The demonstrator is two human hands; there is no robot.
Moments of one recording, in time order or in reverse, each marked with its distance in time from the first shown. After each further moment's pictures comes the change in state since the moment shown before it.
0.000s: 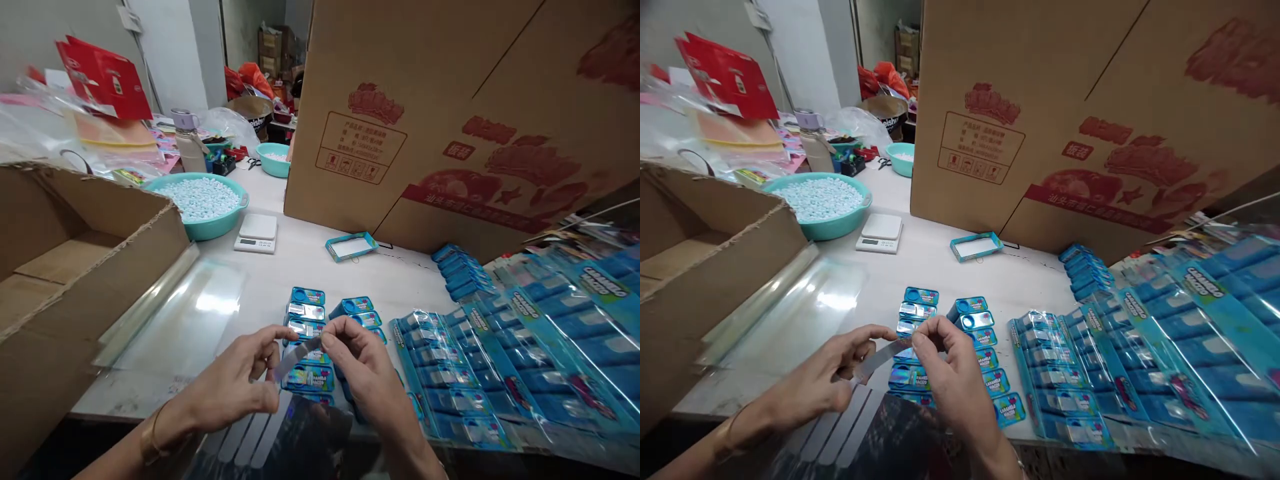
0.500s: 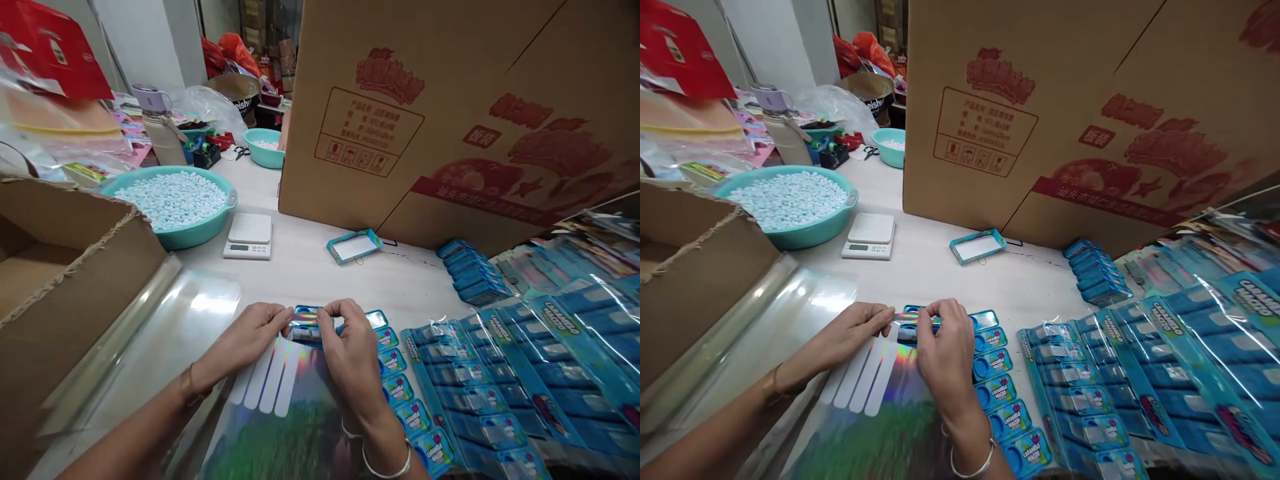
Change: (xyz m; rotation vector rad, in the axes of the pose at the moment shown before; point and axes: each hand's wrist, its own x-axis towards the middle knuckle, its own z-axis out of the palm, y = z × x) left_hand 0.098 -0.010 -0.062 0.286 0.133 -0.035; right_hand 0.089 0.029 0.022 -0.587 0.467 -0.199
